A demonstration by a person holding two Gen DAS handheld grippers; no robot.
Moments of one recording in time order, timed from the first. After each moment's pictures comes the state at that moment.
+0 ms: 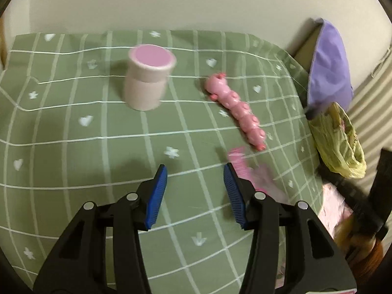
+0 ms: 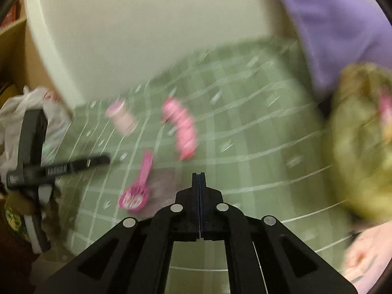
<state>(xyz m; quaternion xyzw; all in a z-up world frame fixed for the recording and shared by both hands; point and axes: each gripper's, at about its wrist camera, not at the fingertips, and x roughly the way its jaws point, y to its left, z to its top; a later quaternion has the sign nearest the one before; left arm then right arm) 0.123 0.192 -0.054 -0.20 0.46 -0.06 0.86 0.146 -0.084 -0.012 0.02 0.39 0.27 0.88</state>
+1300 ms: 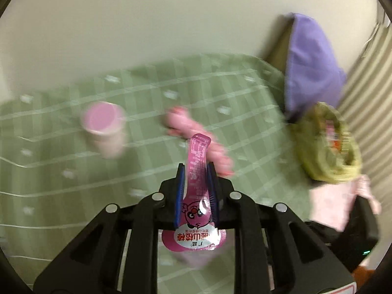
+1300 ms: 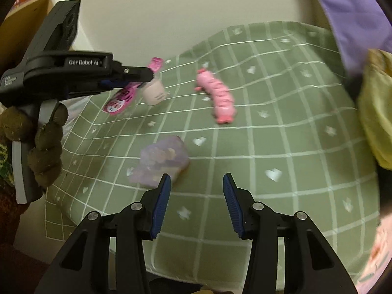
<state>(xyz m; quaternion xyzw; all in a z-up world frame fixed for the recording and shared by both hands) 0.150 0.165 0.004 -0.13 0.44 -0.04 0.89 0.113 -0.049 -0.036 0.01 0.43 0.34 0.83</state>
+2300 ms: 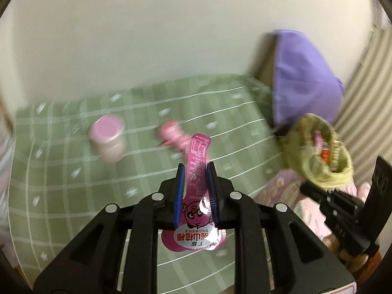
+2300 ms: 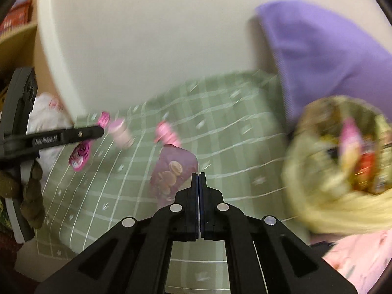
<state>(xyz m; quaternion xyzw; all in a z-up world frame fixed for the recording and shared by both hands) 0.125 0.126 0.044 -0.13 0.39 -0.06 0.91 0.129 -0.128 0.035 0.02 0.34 0.25 0.91</state>
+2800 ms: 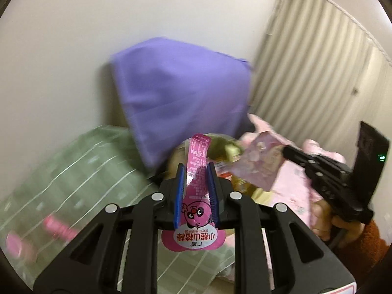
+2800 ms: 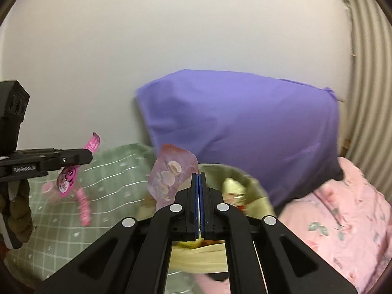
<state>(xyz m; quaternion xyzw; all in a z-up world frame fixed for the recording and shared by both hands) 0.211 -0.037 0.135 -0.06 0.33 -0.35 0.88 0.130 -0.279 0.139 0.00 0.25 0.03 0.97</state>
